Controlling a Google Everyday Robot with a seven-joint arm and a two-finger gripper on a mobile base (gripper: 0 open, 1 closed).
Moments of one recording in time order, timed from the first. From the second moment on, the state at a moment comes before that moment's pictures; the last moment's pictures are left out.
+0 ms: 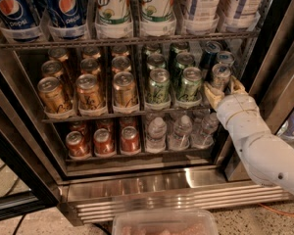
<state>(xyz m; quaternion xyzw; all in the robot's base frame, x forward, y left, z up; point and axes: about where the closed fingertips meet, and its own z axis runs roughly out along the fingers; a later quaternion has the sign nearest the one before) 0.621 -0.236 0.849 -0.13 0.69 -0.09 0.71</state>
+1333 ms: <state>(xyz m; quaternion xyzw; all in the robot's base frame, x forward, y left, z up) 0.594 -0.212 0.903 -0.16 0.69 -0.04 0.71</state>
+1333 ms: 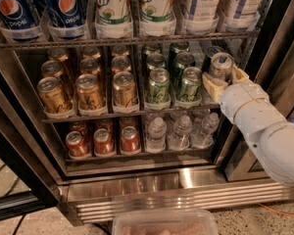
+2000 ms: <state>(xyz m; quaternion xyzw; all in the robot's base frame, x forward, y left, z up) 0.546 -0.245 0.896 -0.21 0.73 -0.08 0.64</state>
